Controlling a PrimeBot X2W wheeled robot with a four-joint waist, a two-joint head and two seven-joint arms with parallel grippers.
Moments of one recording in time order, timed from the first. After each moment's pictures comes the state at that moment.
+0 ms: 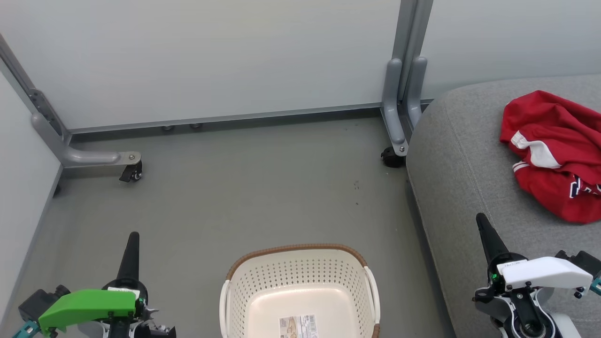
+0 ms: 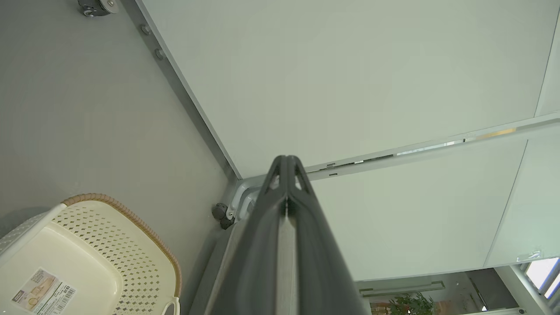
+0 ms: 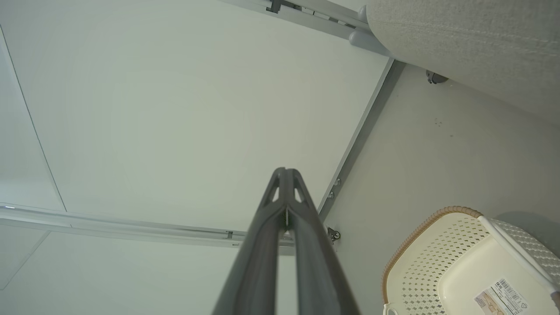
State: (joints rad) left arm -0.05 0.05 0.07 0.23 -1.36 -0.11 0.04; right arm -0.06 -0.08 -0.03 0.23 1.37 0.13 0.01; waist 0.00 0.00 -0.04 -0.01
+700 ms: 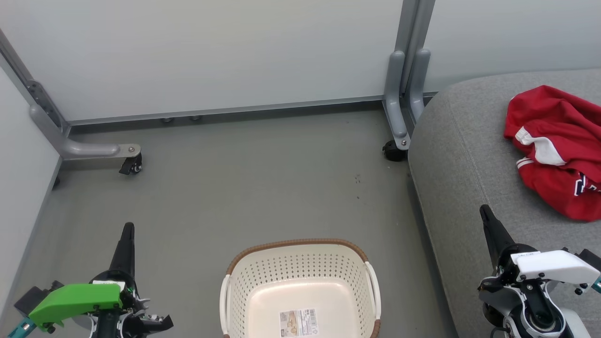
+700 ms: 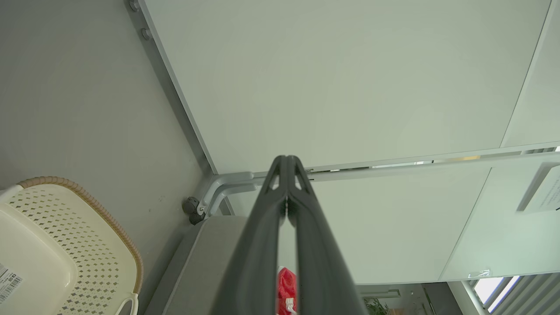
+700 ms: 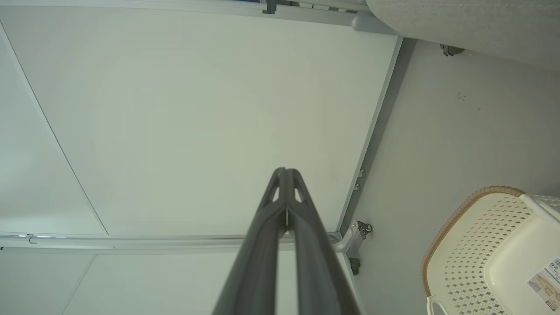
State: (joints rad) left arm -0.08 0.05 0.09 0.24 -1.52 -0.12 0.09; right arm -0.09 -0.08 -0.06 0.24 1.54 0.13 0.06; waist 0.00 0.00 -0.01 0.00
